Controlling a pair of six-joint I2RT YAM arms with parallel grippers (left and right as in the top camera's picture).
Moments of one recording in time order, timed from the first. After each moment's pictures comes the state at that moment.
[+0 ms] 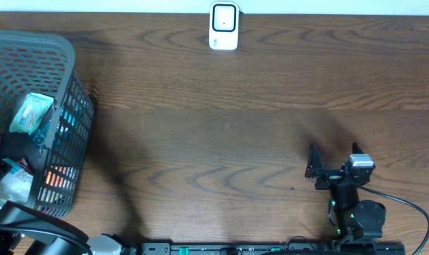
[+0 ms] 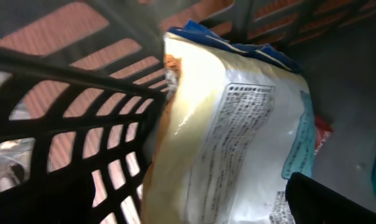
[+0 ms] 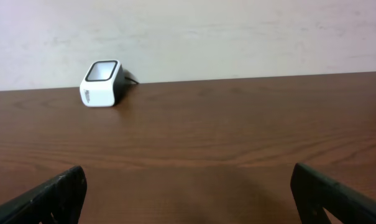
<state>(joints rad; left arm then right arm) 1.04 1.59 1.20 -0.79 -0.14 -0.02 0.01 0.01 0.01 -0.07 -0.05 0.10</state>
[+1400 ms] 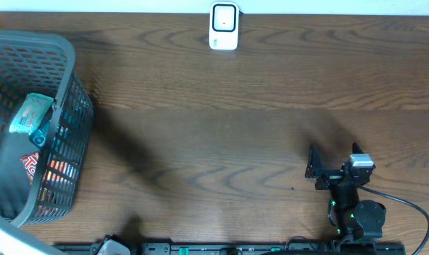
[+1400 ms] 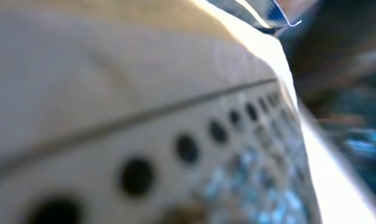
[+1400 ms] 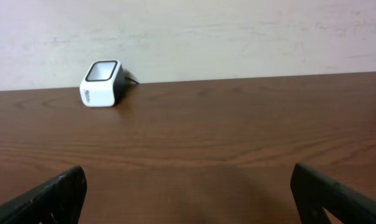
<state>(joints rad) 1.05 1.15 1.52 -0.61 0.36 -0.59 0.01 0.01 0.01 -0.07 -0.05 0.10</state>
